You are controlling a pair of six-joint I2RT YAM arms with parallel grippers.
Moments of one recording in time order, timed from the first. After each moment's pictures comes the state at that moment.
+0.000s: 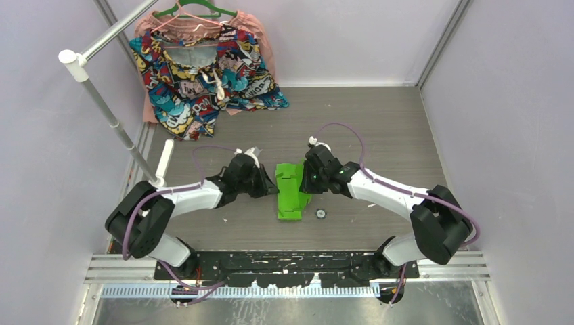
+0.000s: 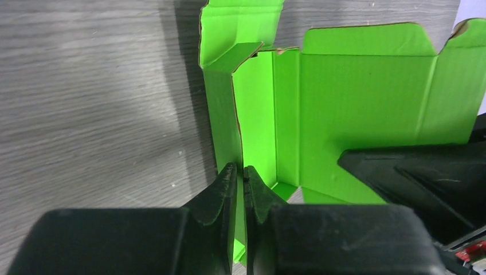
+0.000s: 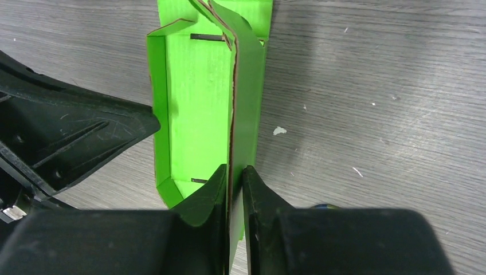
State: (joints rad) left arm -0.66 1.48 0.61 0.17 0.20 -0.89; right arm 0.73 1.42 0.85 -0.34 0.00 0.69
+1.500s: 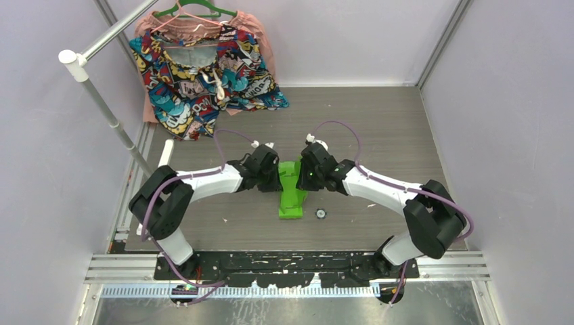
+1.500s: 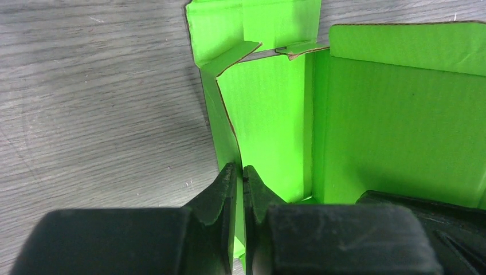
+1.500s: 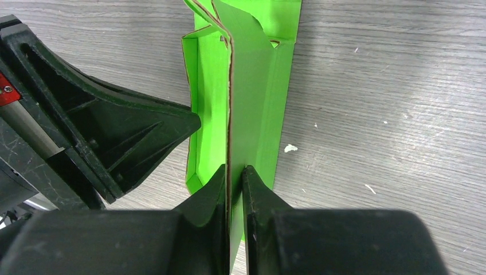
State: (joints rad) left arm -0.75 1.68 0.92 -0.15 0.04 -0.77; right arm 0.75 1.48 0.88 -0.30 0.02 0.73
